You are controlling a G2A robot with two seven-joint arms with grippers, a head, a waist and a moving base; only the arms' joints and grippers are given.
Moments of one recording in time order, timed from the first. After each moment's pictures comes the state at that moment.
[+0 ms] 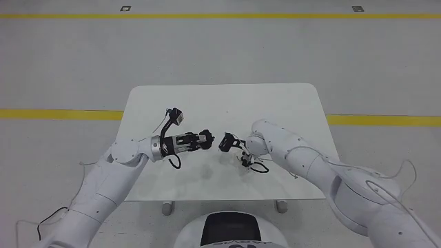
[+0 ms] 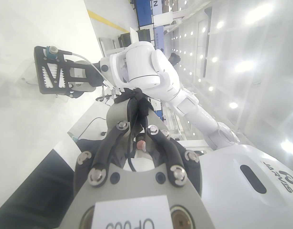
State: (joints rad) left arm 1.27 -1.04 -1.08 -1.33 -0.48 -0.34 -1.04; right arm -0.70 -1.40 0.17 -0.81 -0.68 -0.34 0.98
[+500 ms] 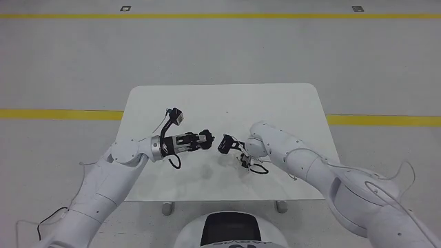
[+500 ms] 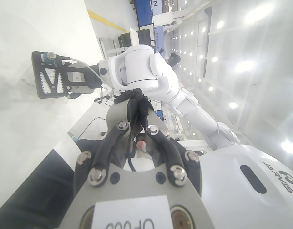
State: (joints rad) left arm 1.27 -1.04 -1.08 -1.33 -0.48 -0.34 -1.04; right arm -0.71 -1.40 0.17 -0.81 -0.72 -0.34 0.97
